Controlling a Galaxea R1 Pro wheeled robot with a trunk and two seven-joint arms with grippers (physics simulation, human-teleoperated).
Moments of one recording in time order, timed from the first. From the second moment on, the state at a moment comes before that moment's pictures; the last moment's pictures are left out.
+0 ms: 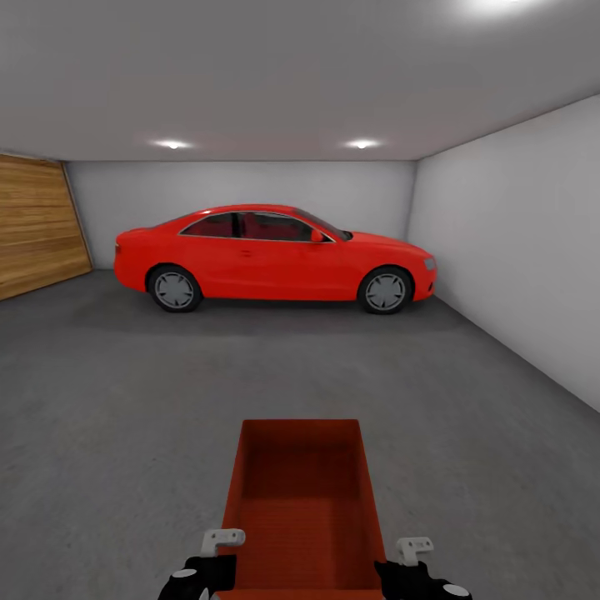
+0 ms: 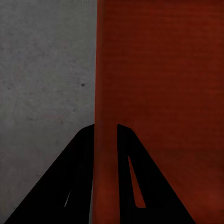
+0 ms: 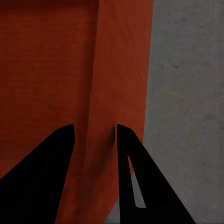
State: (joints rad) left arm -0.31 -0.09 -0.06 -0.60 0.07 0.25 0.08; right arm -0.39 -0.01 -0.11 -0.33 0.05 0.00 0.31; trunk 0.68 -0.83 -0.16
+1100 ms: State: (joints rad) left arm -0.31 -0.09 -0.06 -0.60 0.07 0.25 0.08; right arm -0.39 -0.01 -0.11 -0.33 0.05 0.00 0.31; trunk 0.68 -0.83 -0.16
